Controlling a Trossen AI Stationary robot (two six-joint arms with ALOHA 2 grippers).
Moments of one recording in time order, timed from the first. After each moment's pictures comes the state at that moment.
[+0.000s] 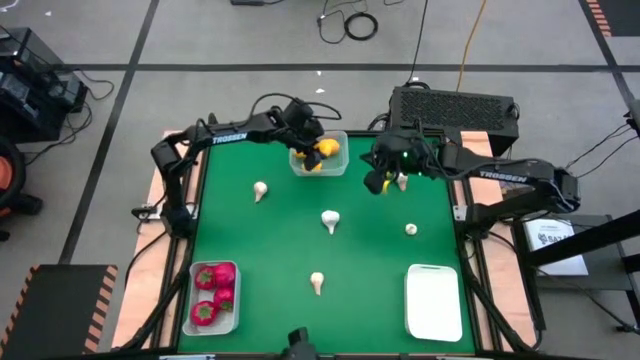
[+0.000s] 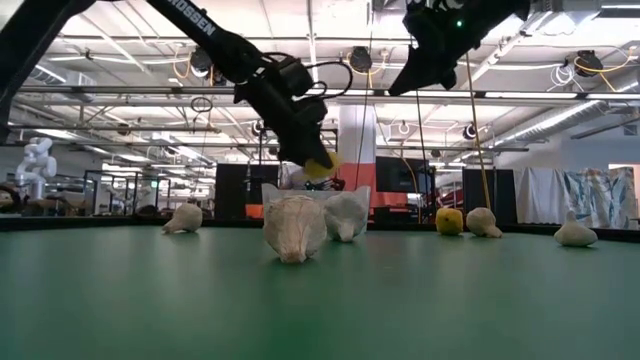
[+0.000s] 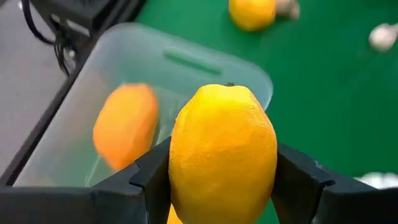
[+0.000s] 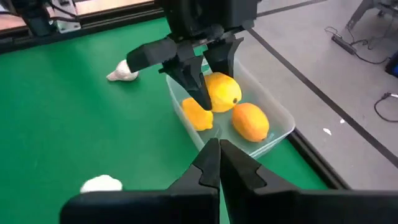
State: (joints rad) left arm 0.59 1.90 1.41 -0.36 0.34 0.13; right arm -0.30 1.23 1.02 -0.35 0.18 0.08
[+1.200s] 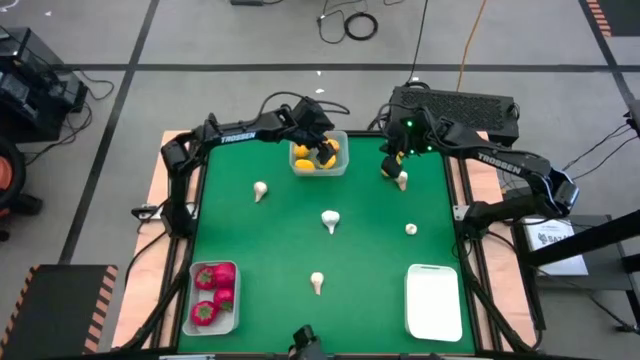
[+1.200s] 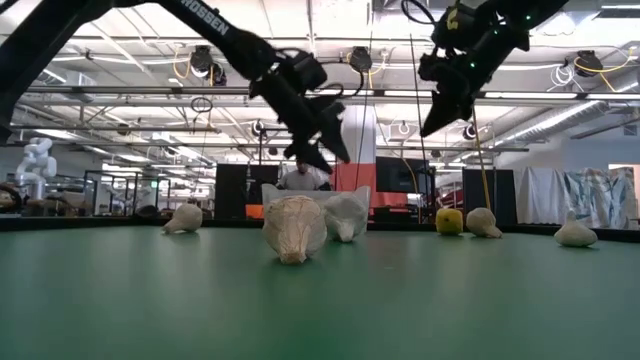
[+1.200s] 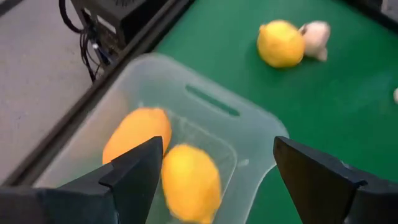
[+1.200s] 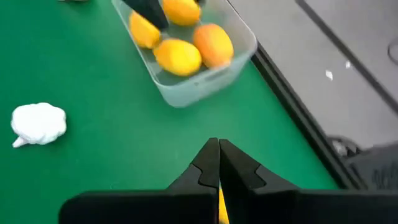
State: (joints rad) left arm 0.56 1.97 1.55 -0.38 0.23 -0.07; right arm -0.65 1.26 1.02 -0.57 -0.11 -0.15
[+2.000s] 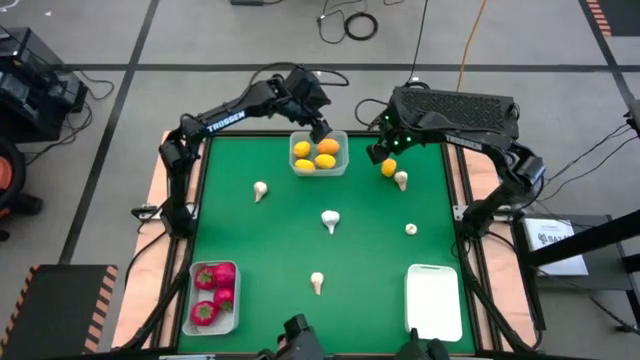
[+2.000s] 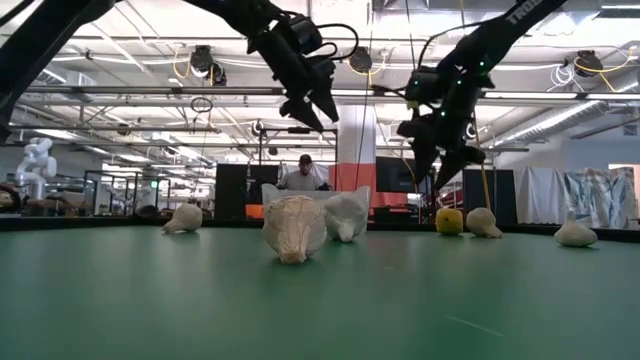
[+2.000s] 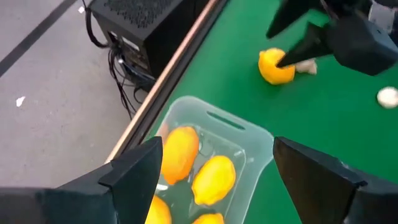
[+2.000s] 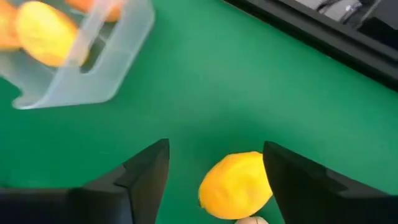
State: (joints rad) left arm 0.60 1.97 1.92 -0.80 0.20 0.06; right arm -0.75 1.59 1.12 -0.66 -0.06 0.33
